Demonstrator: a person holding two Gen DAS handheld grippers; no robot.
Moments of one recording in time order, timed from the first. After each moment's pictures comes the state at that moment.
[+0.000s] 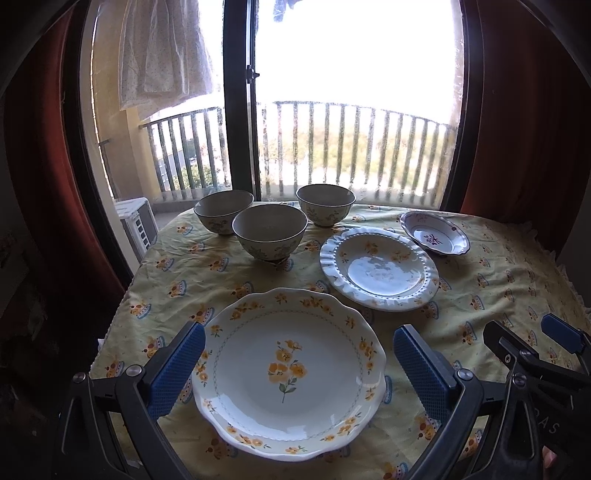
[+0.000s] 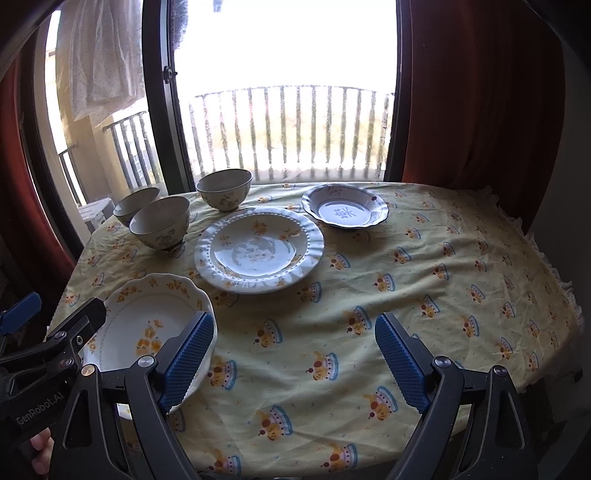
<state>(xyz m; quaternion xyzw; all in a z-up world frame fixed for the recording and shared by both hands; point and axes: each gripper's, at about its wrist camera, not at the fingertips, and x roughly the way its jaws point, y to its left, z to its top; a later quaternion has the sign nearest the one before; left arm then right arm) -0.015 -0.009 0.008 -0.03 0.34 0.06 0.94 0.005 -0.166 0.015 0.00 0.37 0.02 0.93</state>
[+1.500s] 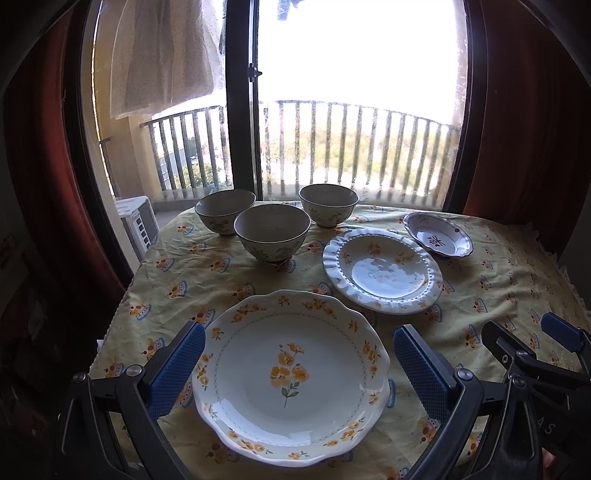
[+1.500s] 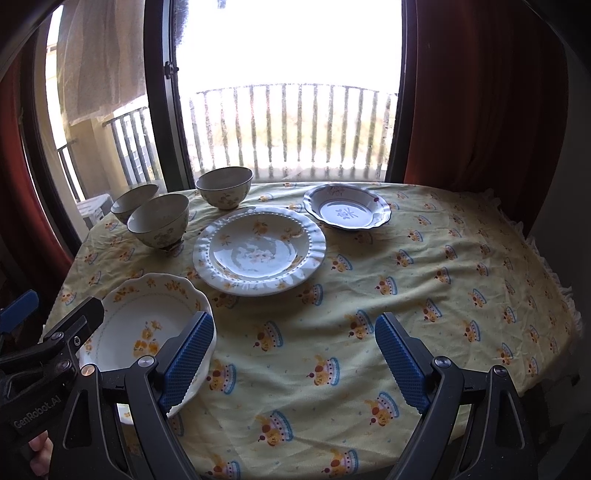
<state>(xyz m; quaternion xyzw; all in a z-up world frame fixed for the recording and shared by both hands) -0.010 -0.003 0.007 -0.03 0.34 0.06 0.94 0.010 -0.160 0.014 -0.01 0.37 0.02 0.93</state>
